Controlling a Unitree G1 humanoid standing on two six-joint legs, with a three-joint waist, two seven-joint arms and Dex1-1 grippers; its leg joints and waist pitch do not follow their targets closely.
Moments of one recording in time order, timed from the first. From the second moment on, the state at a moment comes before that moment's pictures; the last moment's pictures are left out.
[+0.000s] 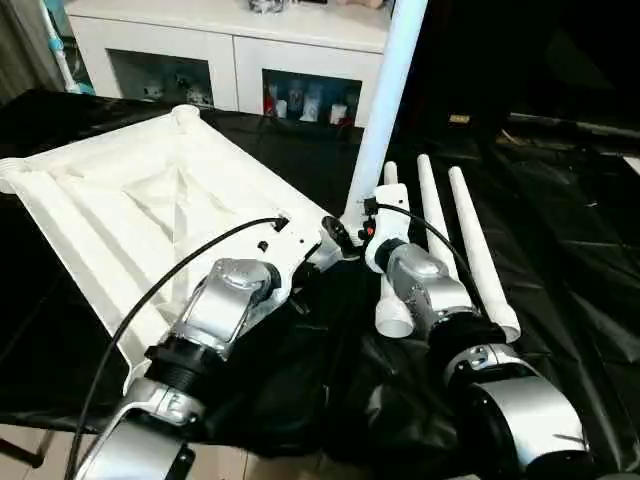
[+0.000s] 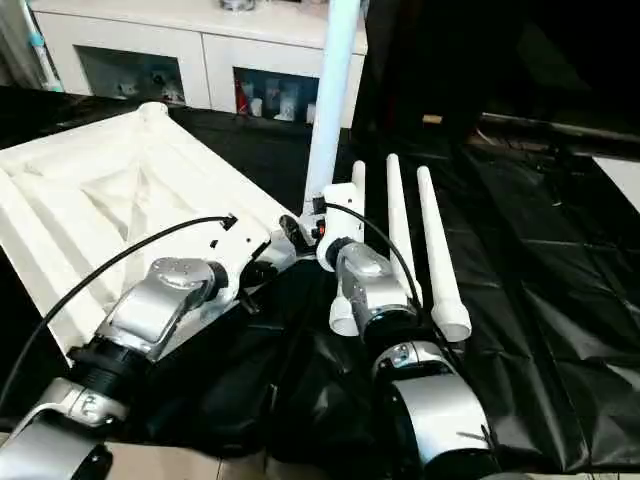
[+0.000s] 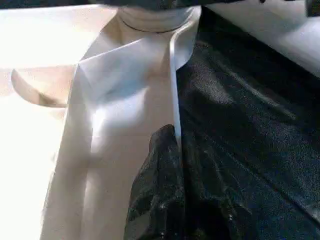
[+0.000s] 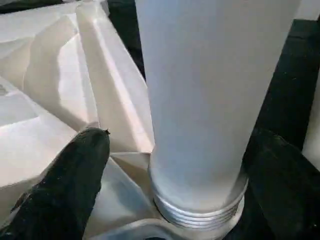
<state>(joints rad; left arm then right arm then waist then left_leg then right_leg) -0.58 0.21 -0.26 0.38 0.11 0.55 -0.64 -0.81 0.03 -0.07 1.00 0.08 0.03 0.33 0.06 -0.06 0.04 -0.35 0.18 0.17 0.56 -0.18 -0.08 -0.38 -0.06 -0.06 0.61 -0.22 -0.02</state>
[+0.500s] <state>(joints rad) -0.44 0.43 -0.24 0.24 0.04 0.39 -0.92 -0.64 -0.15 0.07 0.73 0.12 0.12 0.85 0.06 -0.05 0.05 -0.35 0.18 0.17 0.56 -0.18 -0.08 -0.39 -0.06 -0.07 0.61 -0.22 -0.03</state>
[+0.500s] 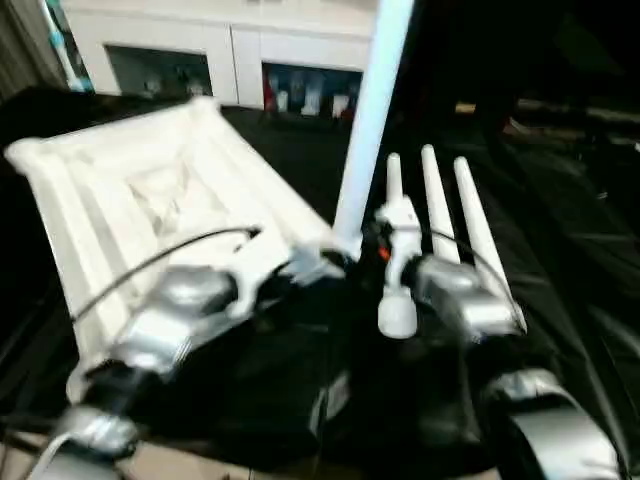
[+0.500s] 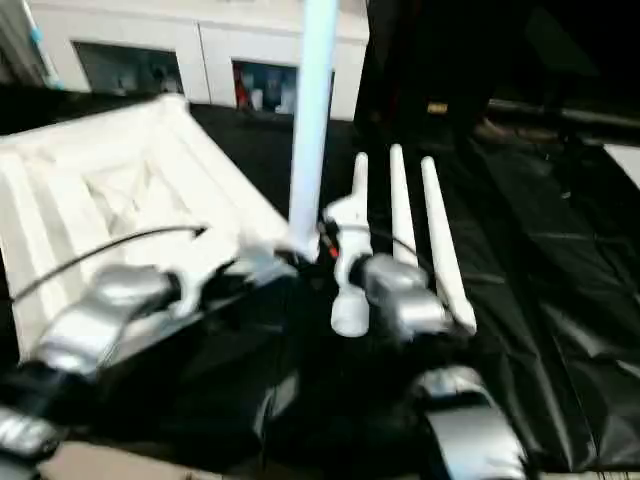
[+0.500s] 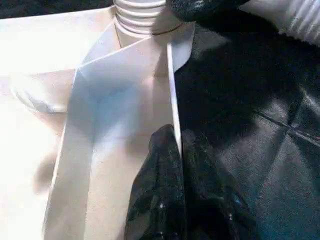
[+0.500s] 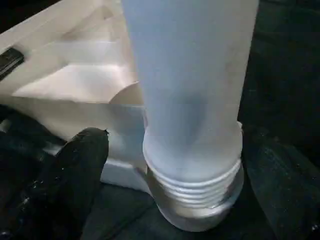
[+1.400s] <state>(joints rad) -0.32 0.58 -0.24 0.09 -0.05 0.38 -1.13 -0.55 -0.26 0.21 0.59 0.11 0.09 1.14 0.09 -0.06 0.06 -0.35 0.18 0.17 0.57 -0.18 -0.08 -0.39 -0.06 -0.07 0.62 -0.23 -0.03</state>
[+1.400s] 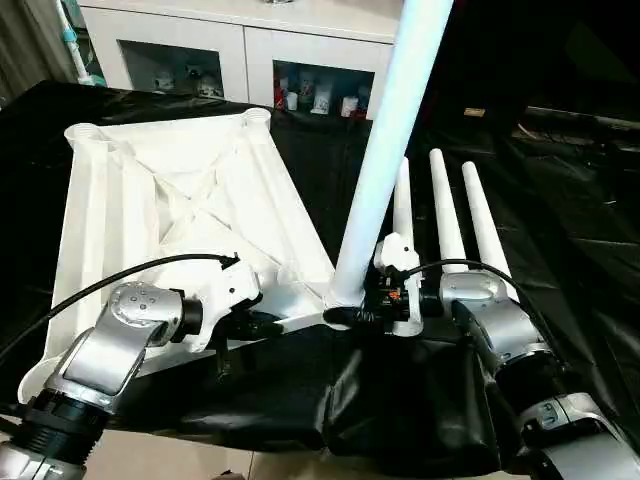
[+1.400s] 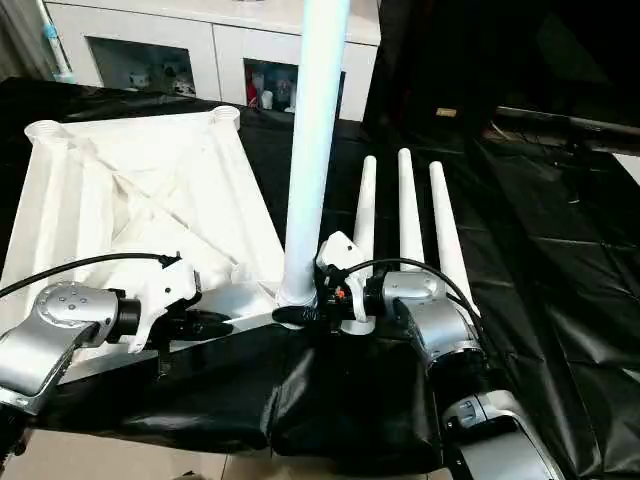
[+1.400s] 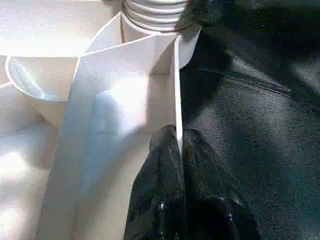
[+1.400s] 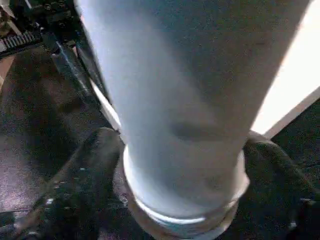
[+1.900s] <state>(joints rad) -0.35 0.53 -0.24 0.14 -0.04 0.39 -1.08 -0.55 -0.19 0.16 0.64 0.11 0.09 1.00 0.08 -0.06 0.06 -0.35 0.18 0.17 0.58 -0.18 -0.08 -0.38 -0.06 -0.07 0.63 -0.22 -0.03</state>
